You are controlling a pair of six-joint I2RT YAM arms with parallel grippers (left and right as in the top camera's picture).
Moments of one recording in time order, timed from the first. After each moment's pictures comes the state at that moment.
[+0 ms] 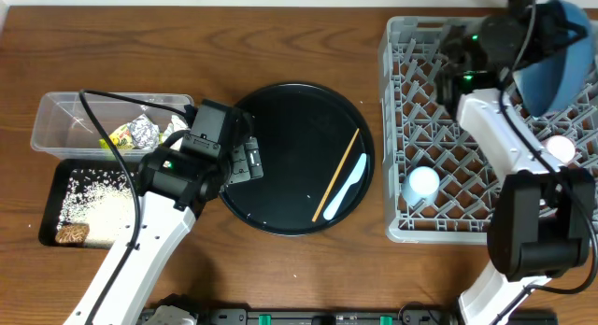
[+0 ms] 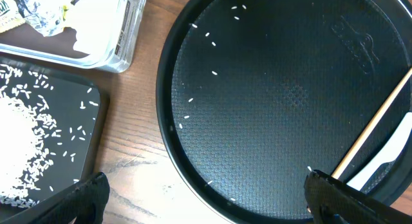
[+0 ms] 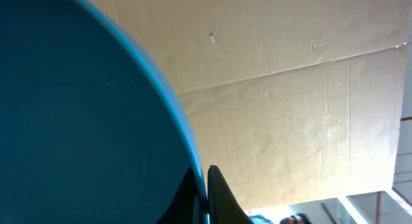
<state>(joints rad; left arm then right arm) -0.36 1.25 1.14 -1.02 -0.17 -0.54 0.10 1.89 1.40 1.01 1.58 -1.81</state>
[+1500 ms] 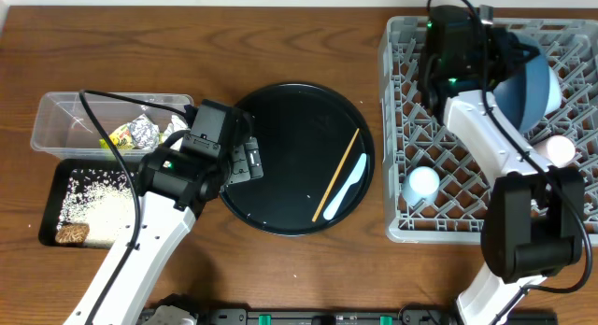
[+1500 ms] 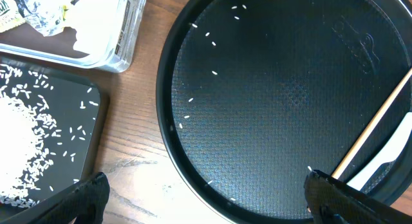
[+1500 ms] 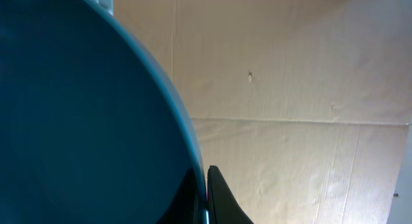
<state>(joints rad) -0.36 1.25 1.14 -1.02 -0.17 -0.54 0.19 1.89 1.39 0.06 1.49 -1.09</state>
